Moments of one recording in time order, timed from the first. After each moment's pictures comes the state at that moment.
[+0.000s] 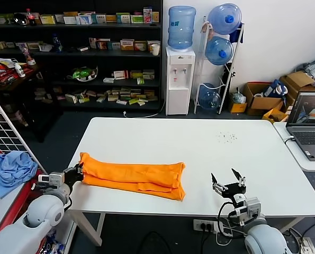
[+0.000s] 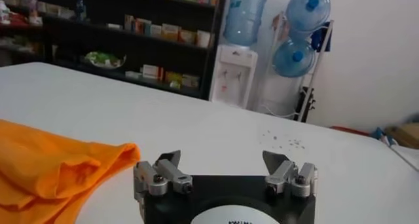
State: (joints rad) left arm 1.09 -0.74 -0.19 -1.73 -0.80 0.30 -0.34; right arm -1.38 1.08 0.43 1.89 0.29 -0.22 0.11
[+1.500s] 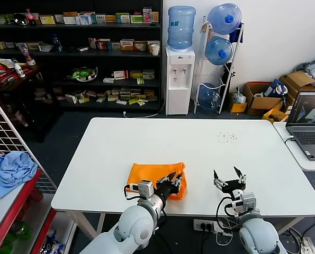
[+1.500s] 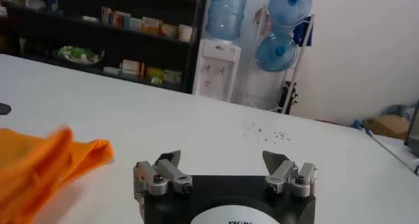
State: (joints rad) left arm 0.93 -1.24 0.23 -1.83 -0.85 0.34 -0.42; right arm -1.30 1.14 0.42 1.80 0.25 -0.23 0.13
